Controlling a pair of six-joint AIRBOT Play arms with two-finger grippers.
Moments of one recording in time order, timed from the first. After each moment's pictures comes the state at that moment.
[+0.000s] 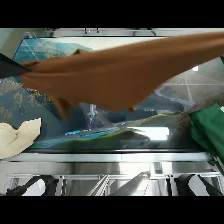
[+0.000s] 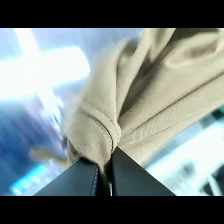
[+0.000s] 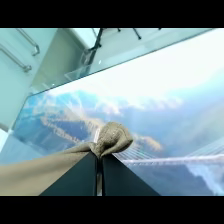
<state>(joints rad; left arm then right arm) 0.37 -1.10 1.63 0.76 -1.69 -1.25 -0.70 -0.91 1.43 -0.43 1.31 1.23</state>
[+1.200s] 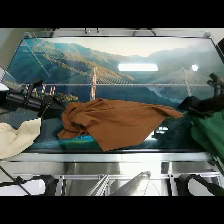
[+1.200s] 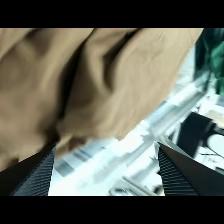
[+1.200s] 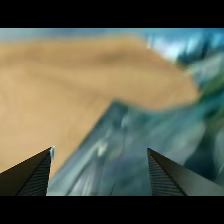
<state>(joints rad) 0.35 -1.50 1.04 0.77 -1.59 -1.10 -0.32 -1.14 0.89 -1.07 1.26 1.36</state>
